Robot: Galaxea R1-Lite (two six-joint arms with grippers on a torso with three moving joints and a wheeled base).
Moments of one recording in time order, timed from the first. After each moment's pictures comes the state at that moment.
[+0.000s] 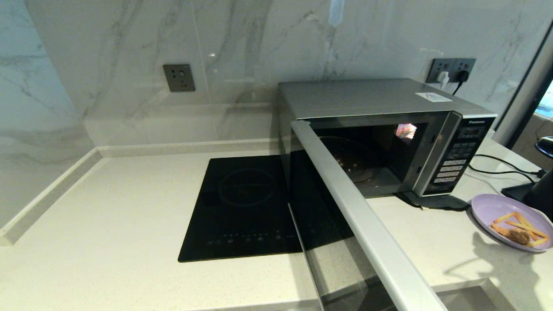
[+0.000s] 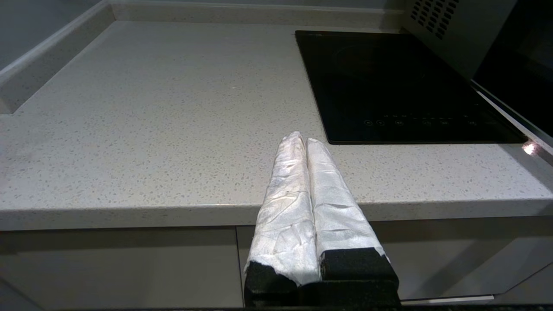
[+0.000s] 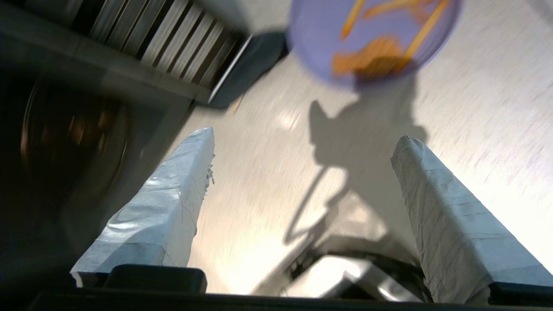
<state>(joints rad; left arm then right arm) 0.00 0.00 0.00 -0.01 0.02 -0.07 -0.55 1.37 -1.13 0.40 0.13 0.52</state>
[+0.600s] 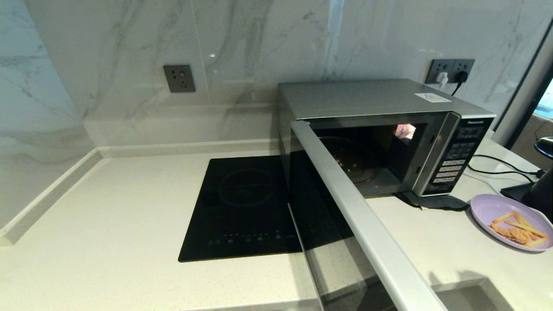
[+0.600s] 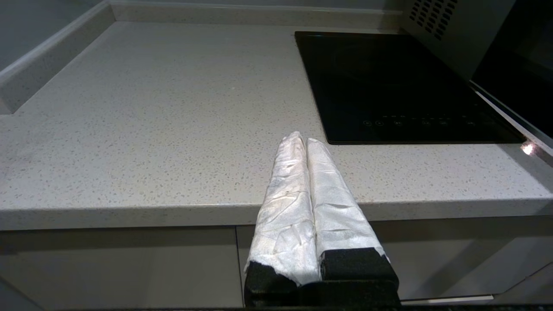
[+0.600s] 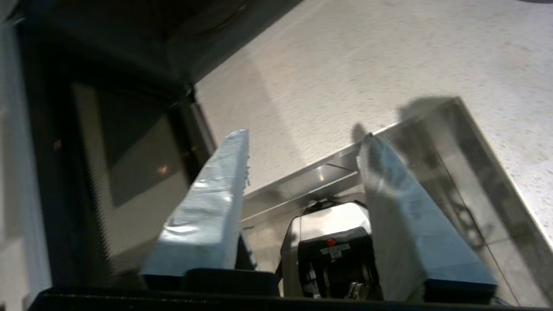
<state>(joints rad) 0.00 0.00 0.00 -0.01 0.02 -0.07 -0.02 1.00 -1.12 0.67 0.06 0.60</state>
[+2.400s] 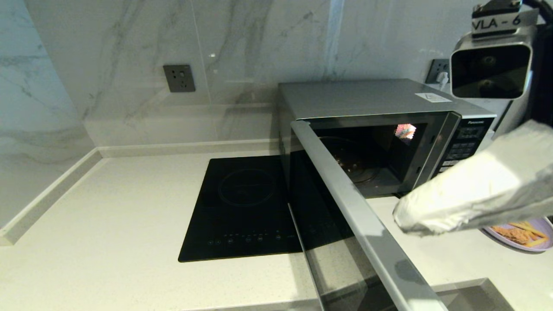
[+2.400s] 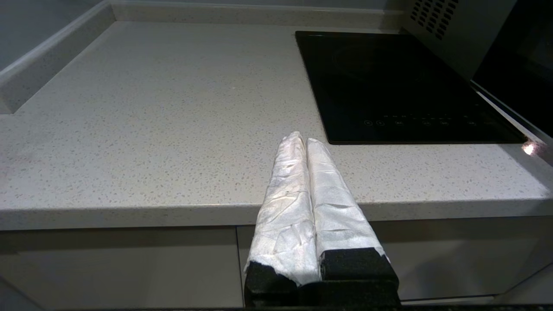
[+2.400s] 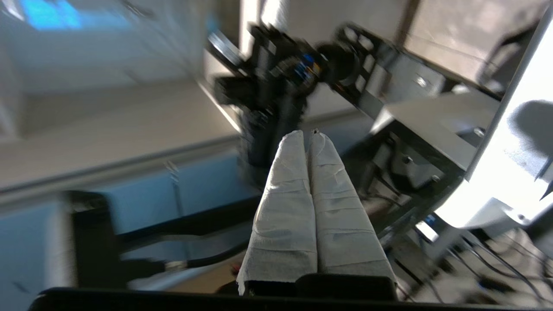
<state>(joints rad) 0.00 0.00 0.00 -0.01 0.02 -0.07 0.86 1.56 -1.95 1.02 0.55 0.99</state>
